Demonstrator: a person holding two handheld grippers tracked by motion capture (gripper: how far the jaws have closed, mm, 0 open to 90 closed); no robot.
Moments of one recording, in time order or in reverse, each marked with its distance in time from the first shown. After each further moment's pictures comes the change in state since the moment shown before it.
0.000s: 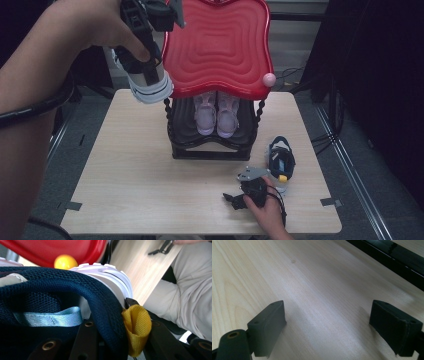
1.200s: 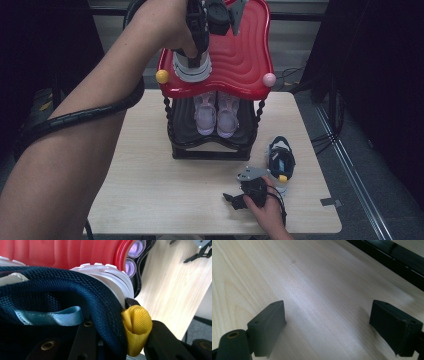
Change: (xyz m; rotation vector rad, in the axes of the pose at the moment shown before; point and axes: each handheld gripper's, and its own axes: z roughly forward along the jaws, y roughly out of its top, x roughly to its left) left arm -0.027 0.080 0.017 -0.032 0.283 0.320; right arm 0.000 0.000 0.000 0.004 0.002 0.005
